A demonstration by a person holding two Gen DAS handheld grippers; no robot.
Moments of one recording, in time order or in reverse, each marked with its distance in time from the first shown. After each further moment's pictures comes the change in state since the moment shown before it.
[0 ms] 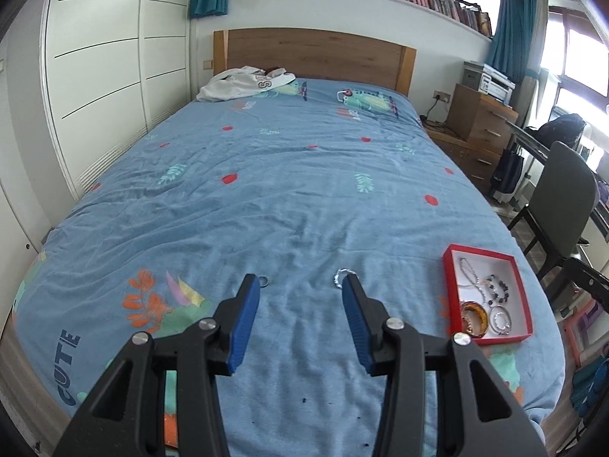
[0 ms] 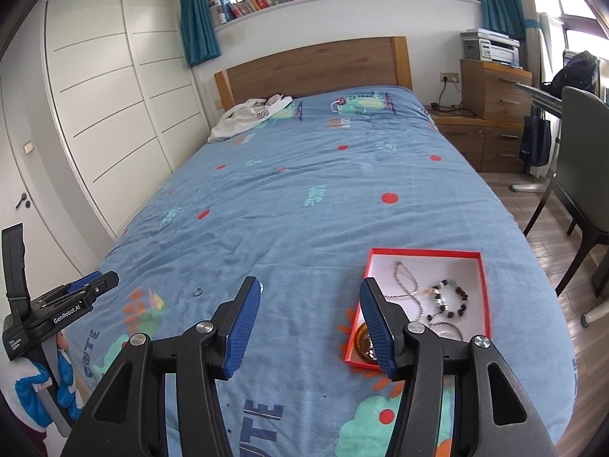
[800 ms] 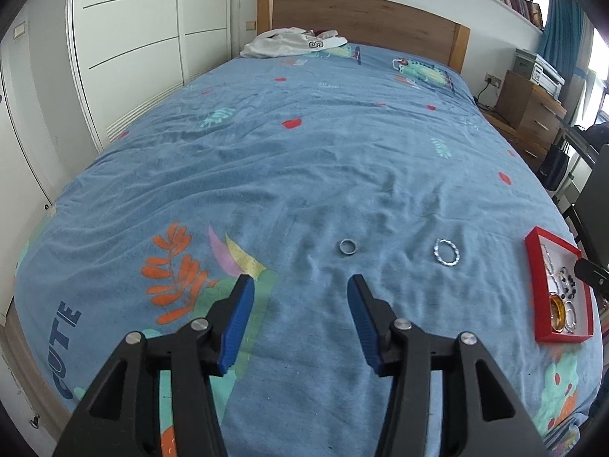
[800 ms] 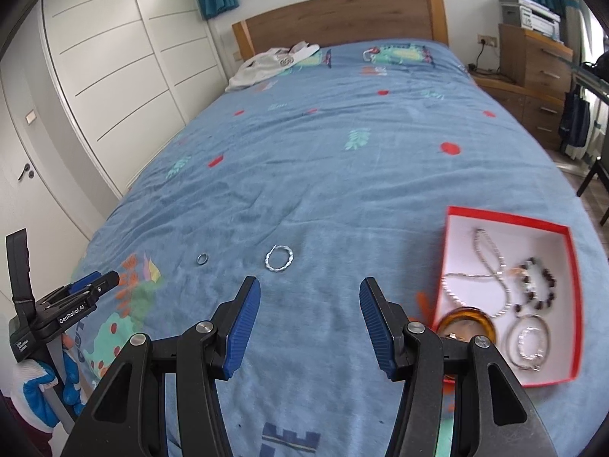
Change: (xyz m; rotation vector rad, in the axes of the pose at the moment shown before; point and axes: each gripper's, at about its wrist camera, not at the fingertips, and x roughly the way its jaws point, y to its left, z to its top) left arm 0.100 0.089 -0.043 -0.084 0.114 0.117; right arm 0.129 0.048 -0.027 -0.038 0.172 0.079
